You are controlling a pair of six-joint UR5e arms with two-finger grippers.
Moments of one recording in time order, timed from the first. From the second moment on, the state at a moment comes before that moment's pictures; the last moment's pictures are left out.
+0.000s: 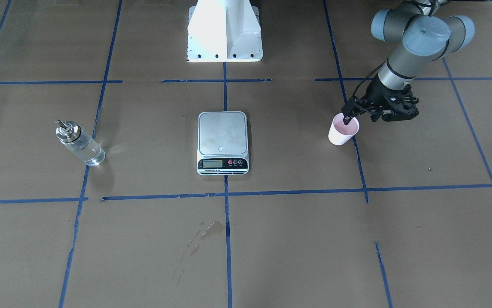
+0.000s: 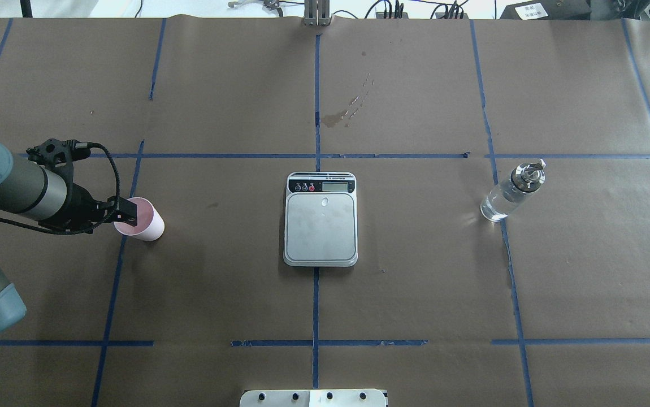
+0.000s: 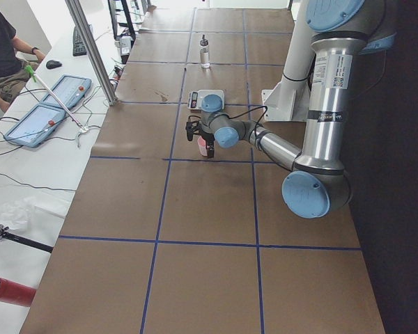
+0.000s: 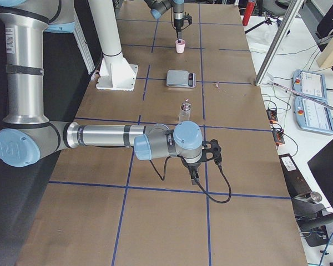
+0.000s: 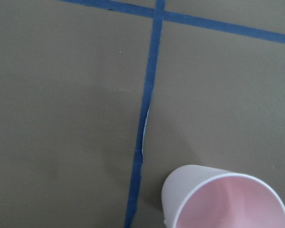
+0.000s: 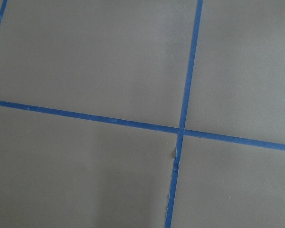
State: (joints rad) left arm -0.72 -1.65 -1.87 -1.99 -2.04 -1.23; right arm 1.61 -1.63 1.68 -1.40 2.45 -0.01
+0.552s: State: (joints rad) left arm -0.72 -1.66 -1.87 -1.99 -2.04 -1.23; right arm 1.61 -1.63 1.68 -1.40 2.45 -0.01
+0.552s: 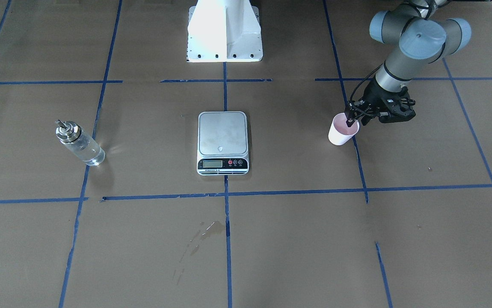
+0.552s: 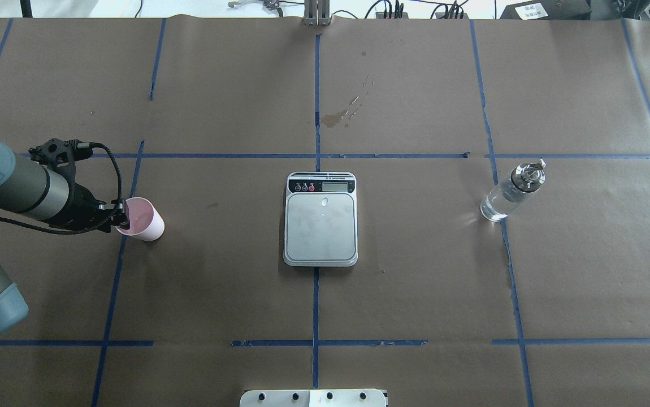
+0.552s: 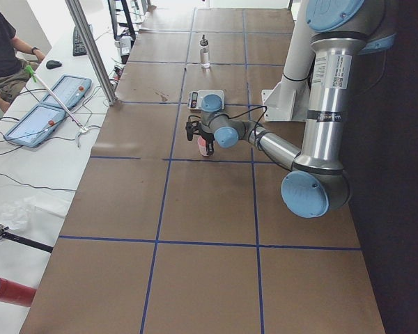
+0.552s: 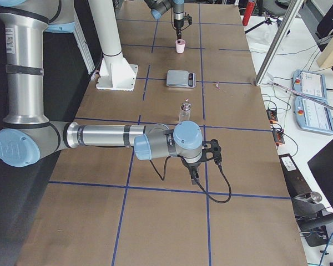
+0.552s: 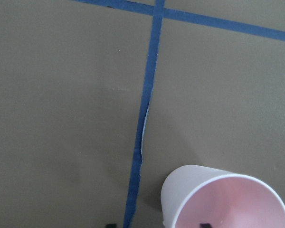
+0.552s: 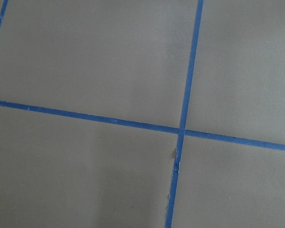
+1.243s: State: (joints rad) left arm -0.73 -1.78 -1.99 -1.77 -2.05 -1.31; right arm 1.61 -1.63 1.68 -1.40 2.47 -0.01
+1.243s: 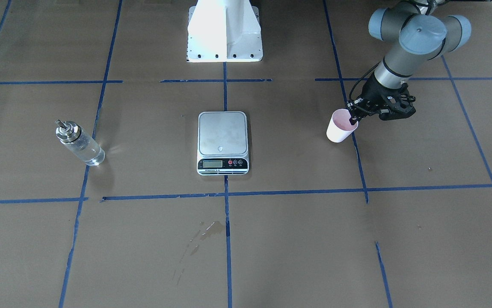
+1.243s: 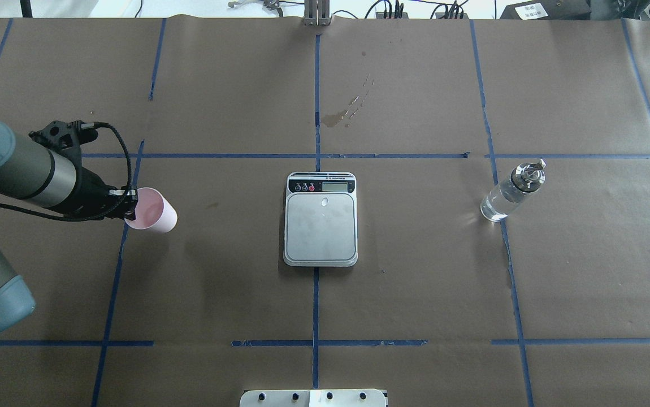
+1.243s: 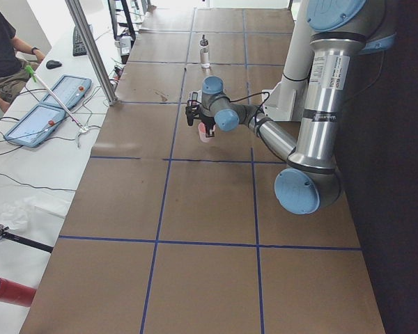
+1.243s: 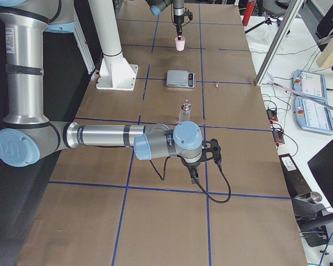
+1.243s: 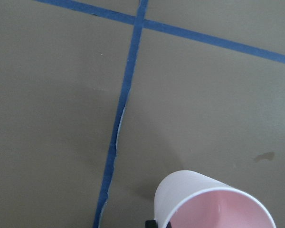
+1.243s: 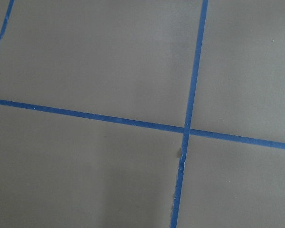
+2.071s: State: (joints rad) left arm -0.58 -2.36 -1.73 -1.52 -2.00 -1.77; right arm 1.61 -1.63 1.68 -1.41 2.48 -0.01
